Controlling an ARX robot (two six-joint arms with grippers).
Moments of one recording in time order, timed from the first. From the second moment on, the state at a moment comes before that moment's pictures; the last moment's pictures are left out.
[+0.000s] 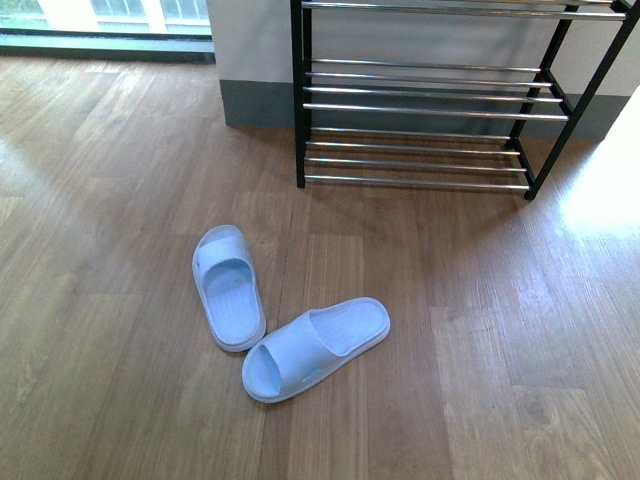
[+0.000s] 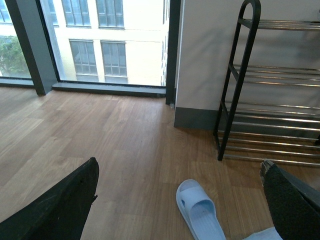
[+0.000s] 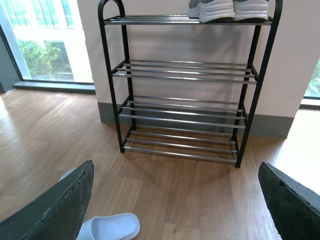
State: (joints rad) left arm 0.00 0.02 0.01 0.00 0.00 -0.01; right arm 0.00 0.00 0.03 0.00 0.00 0.00
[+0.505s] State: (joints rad) left arm 0.00 0.02 0.01 0.00 0.00 -0.01; right arm 0.11 0.69 0.13 0.34 0.10 0.07
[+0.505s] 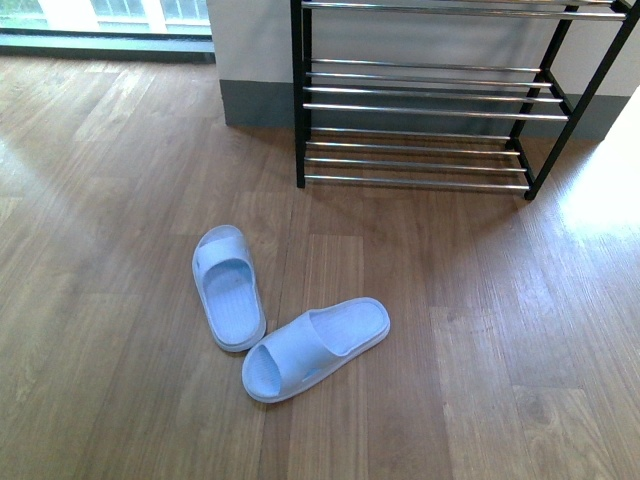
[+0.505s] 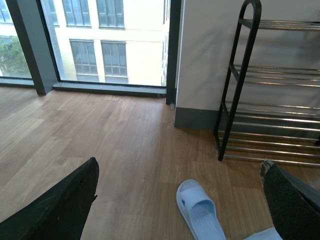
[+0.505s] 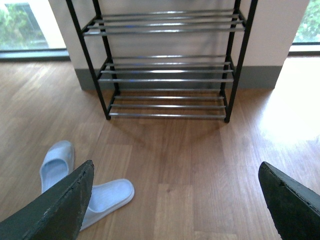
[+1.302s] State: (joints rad) left arm 0.00 0.02 0.01 0.00 0.00 -0.01; right arm 0.29 2.68 1.03 0.93 -0.18 -0.63
